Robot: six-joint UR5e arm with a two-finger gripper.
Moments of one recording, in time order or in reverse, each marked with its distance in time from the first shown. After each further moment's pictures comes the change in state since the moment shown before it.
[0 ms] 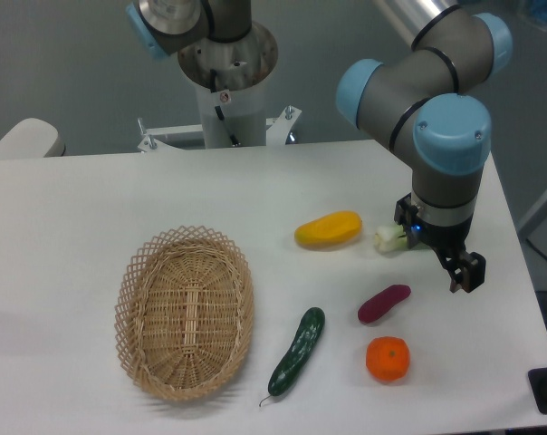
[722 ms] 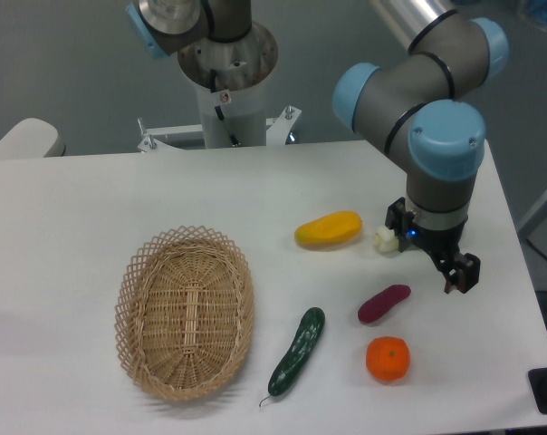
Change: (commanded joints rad) arm -0.049 -0.017 -0.032 0.003 -0.023 -0.294
